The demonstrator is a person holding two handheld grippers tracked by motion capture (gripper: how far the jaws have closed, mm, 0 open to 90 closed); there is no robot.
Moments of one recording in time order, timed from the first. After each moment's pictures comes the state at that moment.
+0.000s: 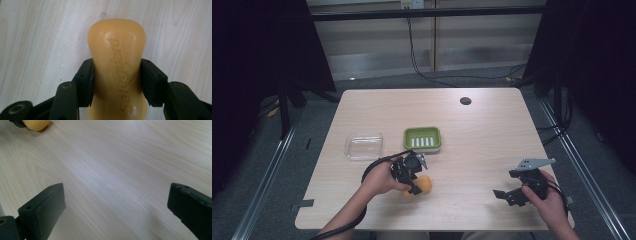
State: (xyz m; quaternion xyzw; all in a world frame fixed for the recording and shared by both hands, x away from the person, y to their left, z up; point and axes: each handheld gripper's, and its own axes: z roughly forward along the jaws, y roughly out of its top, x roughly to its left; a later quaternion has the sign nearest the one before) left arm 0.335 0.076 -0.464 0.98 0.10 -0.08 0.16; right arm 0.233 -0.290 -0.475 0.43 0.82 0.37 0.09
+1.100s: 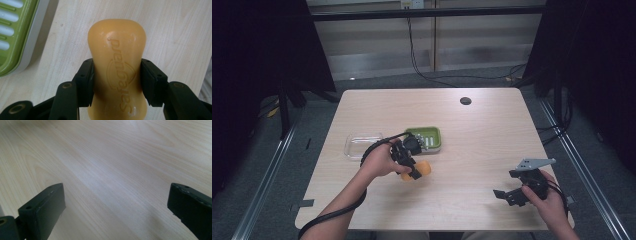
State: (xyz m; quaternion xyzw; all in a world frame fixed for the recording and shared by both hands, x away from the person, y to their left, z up) left arm 0.368 0.072 -0.428 0.98 0.13 -0.07 0.16; right arm 0.233 -0.291 -0.475 0.43 0.82 0.37 0.09
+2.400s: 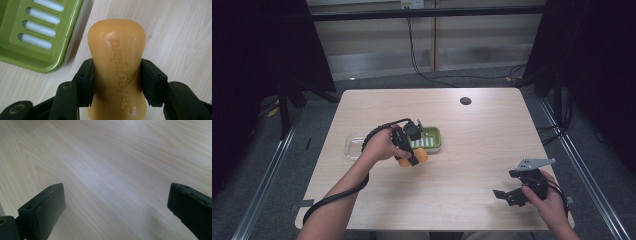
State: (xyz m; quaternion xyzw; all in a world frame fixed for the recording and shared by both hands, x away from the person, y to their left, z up) left arm 0.406 0.069 -0.415 0.98 0.15 -0.07 0.12; right arm 0.232 -0.290 -0.474 0.43 0.82 0.37 0.10
